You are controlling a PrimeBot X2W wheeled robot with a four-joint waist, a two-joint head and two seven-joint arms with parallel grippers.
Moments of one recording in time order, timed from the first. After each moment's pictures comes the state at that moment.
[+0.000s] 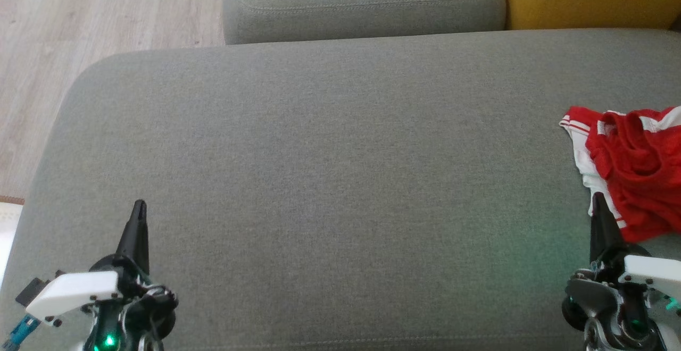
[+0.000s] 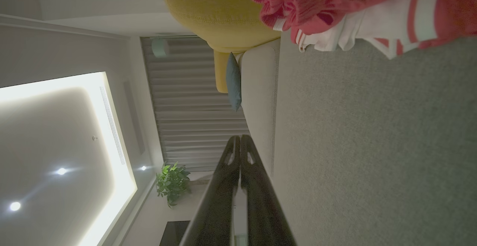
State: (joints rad) left arm -0.05 0.05 0.07 0.27 -1.63 -0.12 0.10; right arm -0.05 -0.06 -0.11 0.27 1.63 0.12 0.09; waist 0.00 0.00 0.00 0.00
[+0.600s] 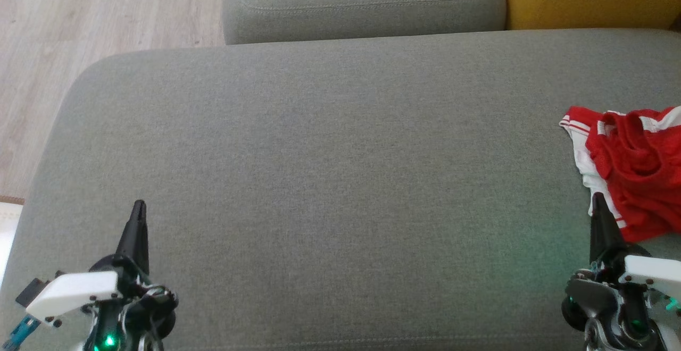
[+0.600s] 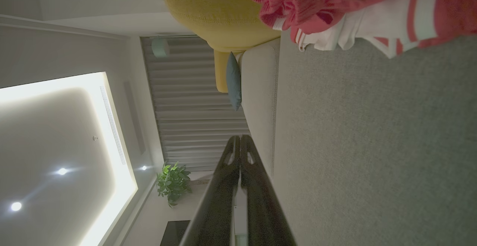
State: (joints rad) left arm -0.05 0.05 0.07 0.27 -1.63 -0.12 0.10; right arm -0.05 -0.05 -0.12 0.28 1.63 0.12 0.10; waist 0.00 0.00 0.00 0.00
